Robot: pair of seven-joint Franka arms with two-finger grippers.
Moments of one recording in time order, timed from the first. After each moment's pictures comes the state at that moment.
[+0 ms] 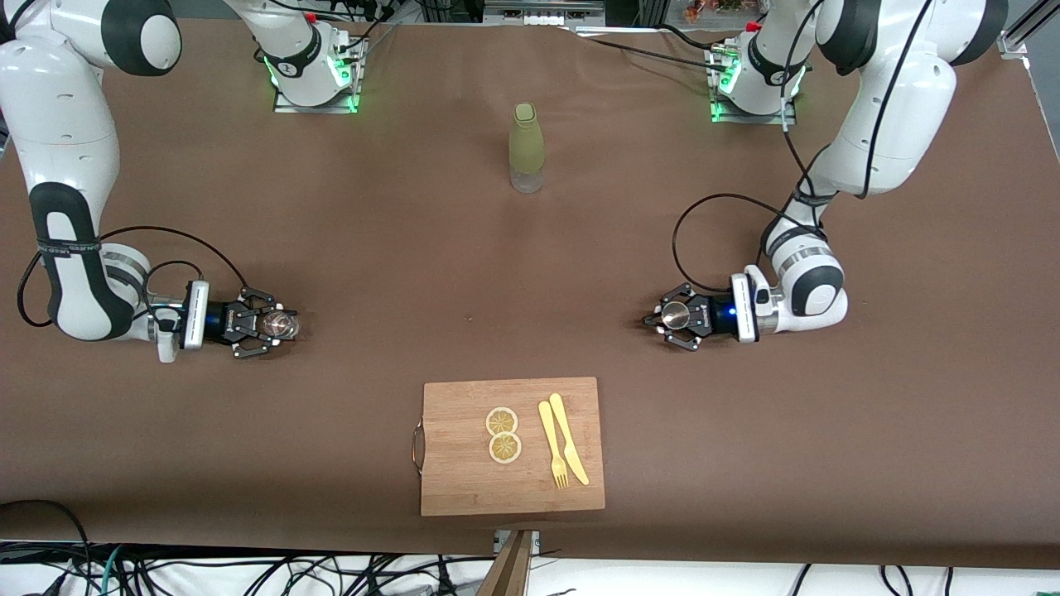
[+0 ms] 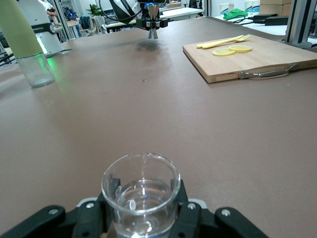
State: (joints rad) left arm -0.08 0.85 0.00 -1.84 -1.72 1.70 2.53; right arm -0.20 0.90 -0.11 -1.60 1.11 1.68 -2.41
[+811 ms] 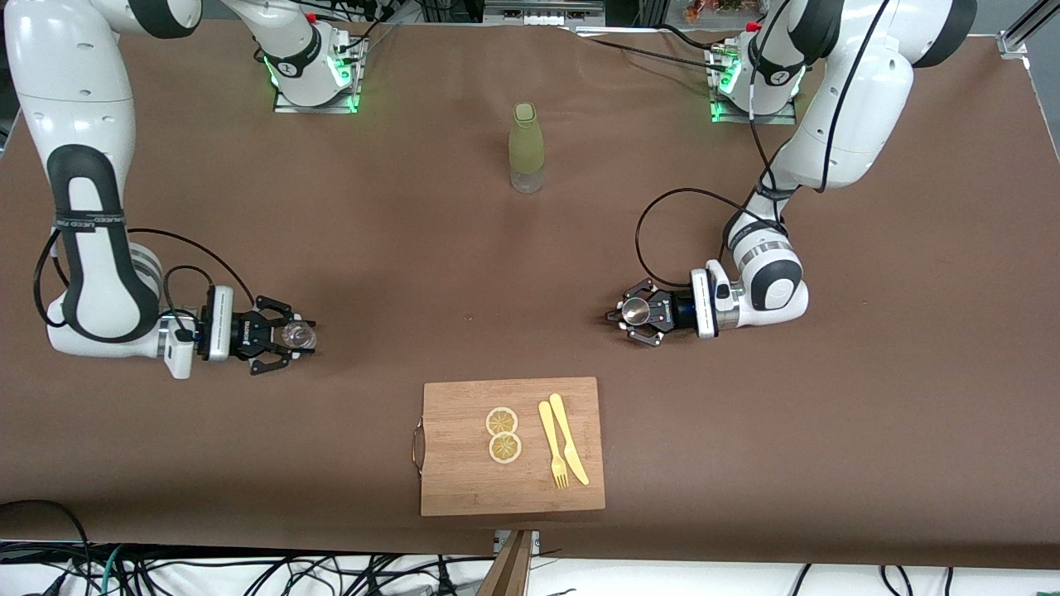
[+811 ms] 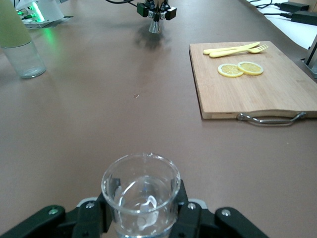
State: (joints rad) left arm -0.20 0.85 0.01 -1.84 -1.85 1.74 2.52; right arm -0.02 0.74 -0.11 -1.59 1.03 1.80 -2.28
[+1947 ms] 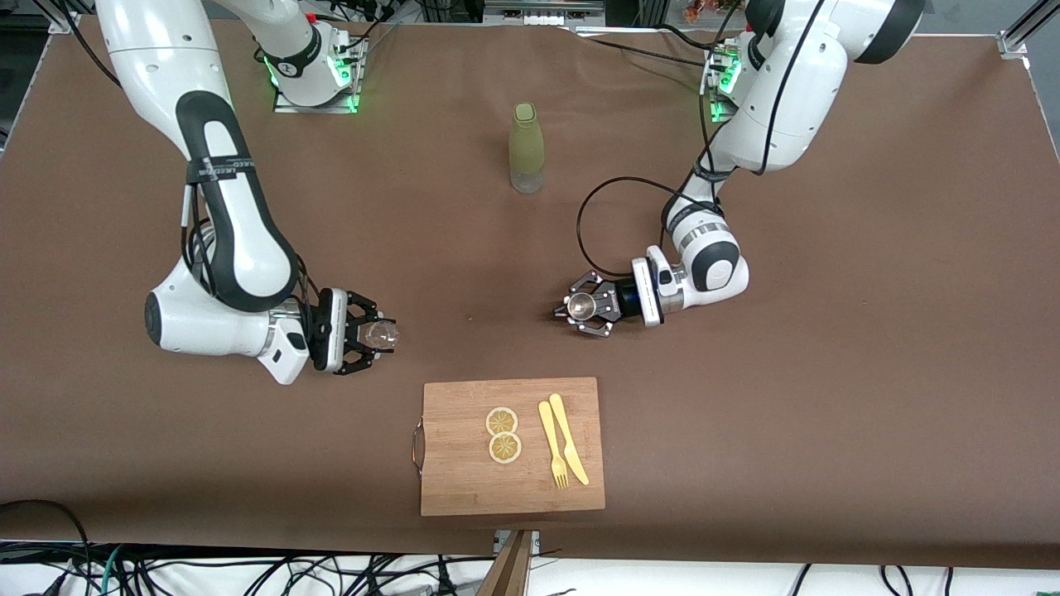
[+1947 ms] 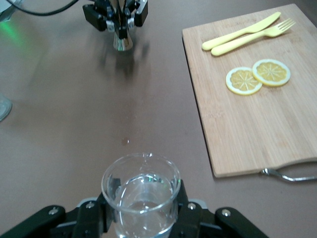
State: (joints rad) left arm -0.43 0.85 0.02 -1.84 -2.19 1.86 2.52; right arm 0.33 0.65 -0.15 -1.57 0.89 2.02 -1.74
